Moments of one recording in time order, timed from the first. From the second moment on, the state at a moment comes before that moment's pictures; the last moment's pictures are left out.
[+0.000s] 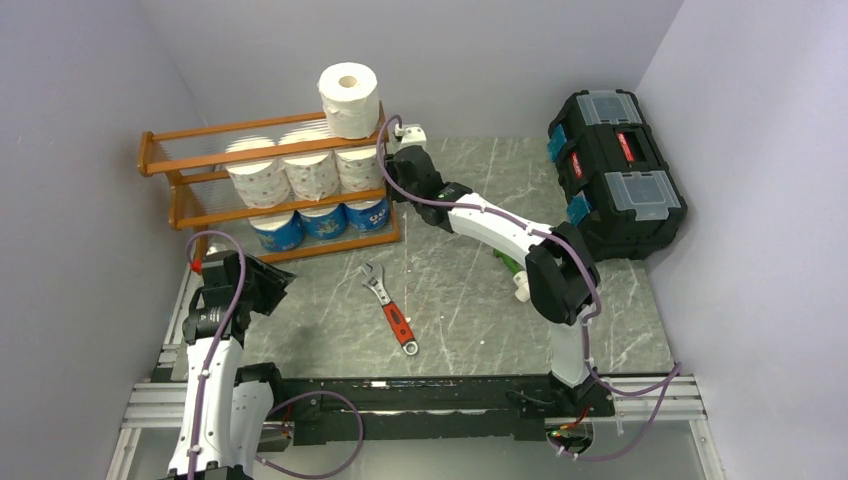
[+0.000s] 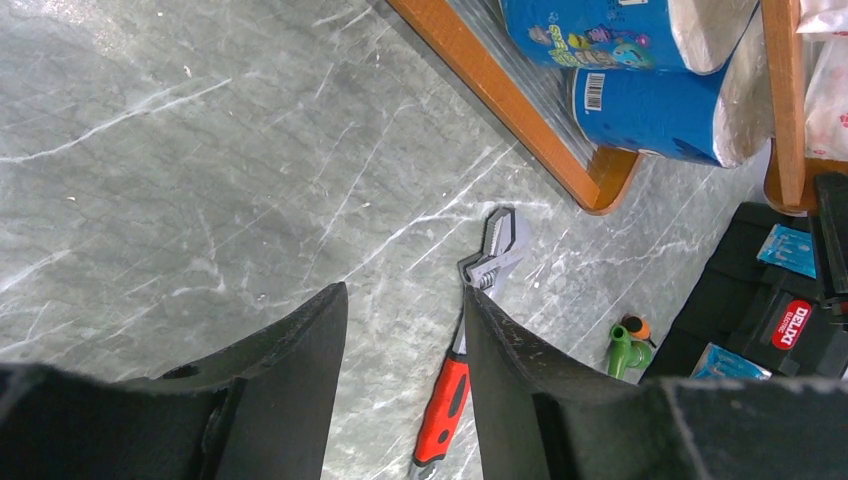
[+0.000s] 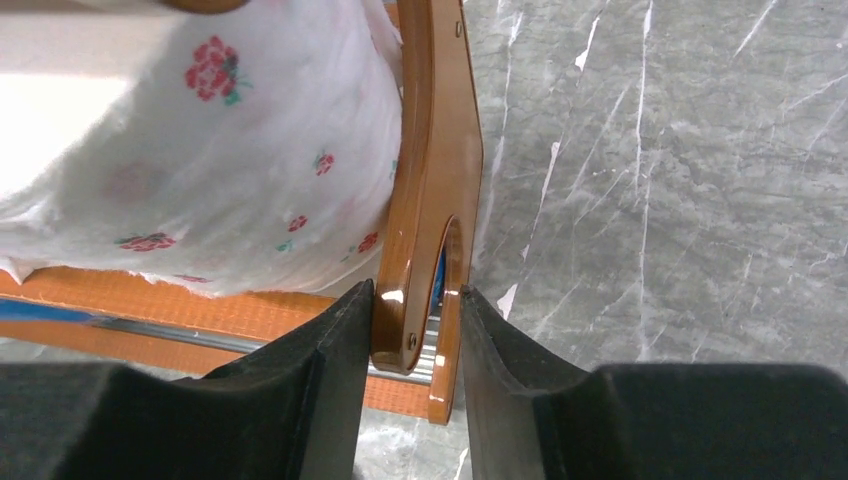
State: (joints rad) left arm 0.17 0.65 0.56 -0.67 0.17 -0.90; right arm 0.74 1.98 1.61 -0.08 0.29 0.35
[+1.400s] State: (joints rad) left arm 0.17 0.73 0.61 -0.67 0.11 -0.92; right arm 0.63 1.69 1.31 -0.18 0.52 0.43
